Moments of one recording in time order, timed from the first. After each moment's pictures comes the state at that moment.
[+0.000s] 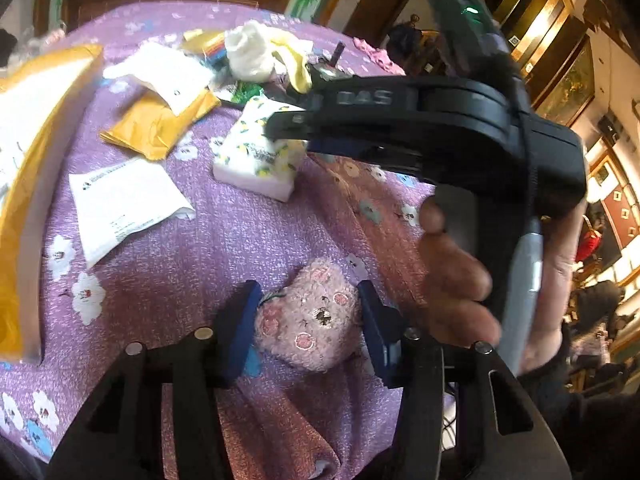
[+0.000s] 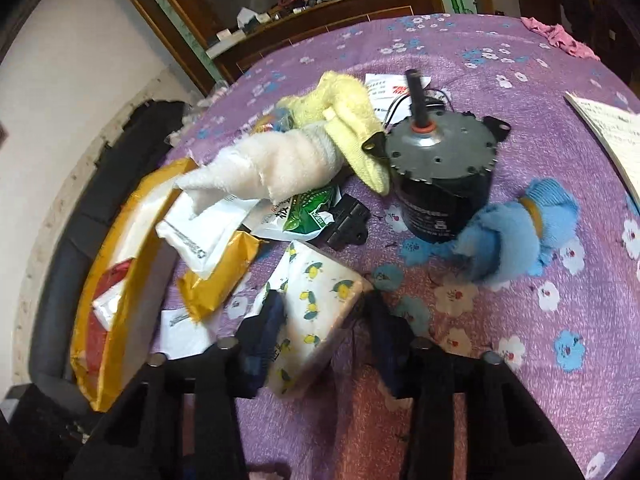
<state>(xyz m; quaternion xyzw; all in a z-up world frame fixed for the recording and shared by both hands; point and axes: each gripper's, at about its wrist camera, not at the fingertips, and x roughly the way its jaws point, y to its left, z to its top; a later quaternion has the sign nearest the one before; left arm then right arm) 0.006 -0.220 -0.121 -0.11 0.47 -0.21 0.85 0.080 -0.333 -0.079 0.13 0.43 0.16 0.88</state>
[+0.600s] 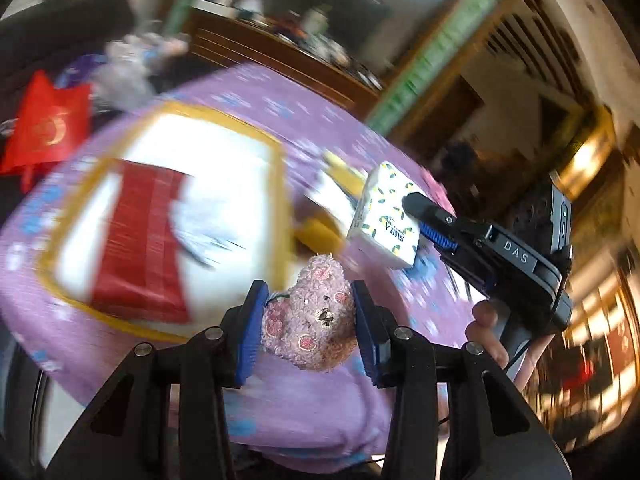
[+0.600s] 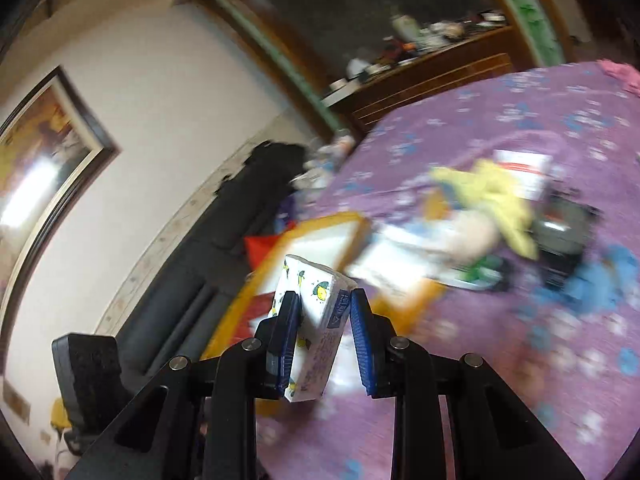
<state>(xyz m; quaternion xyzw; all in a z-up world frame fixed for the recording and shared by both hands) -0.045 -0.042 -0.054 -0.28 0.36 -0.07 0.89 0.073 -0.286 -0.040 0.17 0.32 0.34 0.87</state>
